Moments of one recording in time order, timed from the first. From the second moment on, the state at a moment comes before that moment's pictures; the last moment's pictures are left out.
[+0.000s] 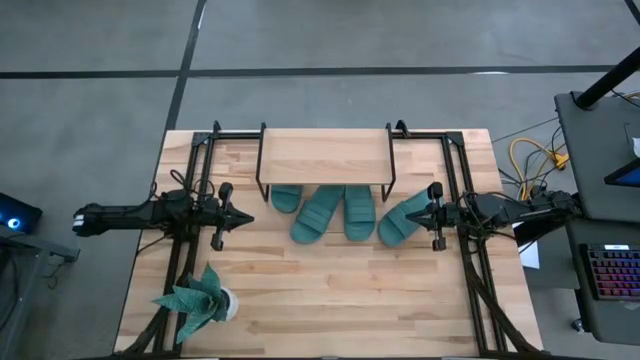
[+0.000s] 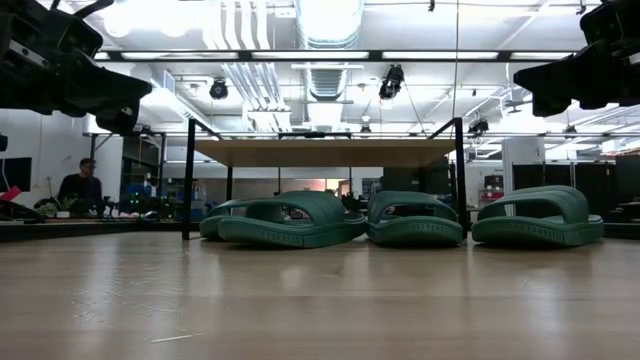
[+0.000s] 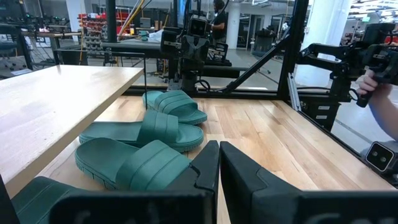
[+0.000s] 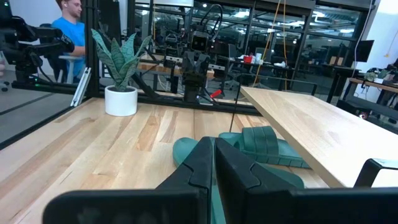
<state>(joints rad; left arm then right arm) 0.02 0.08 0.03 -0.01 0.07 -0.05 0.18 0.02 0.01 0.03 0.18 -0.13</state>
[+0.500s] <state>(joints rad) 0.02 0.08 0.03 0.19 -0.01 0.00 0.18 0.02 0.01 0.34 0.18 -0.26</state>
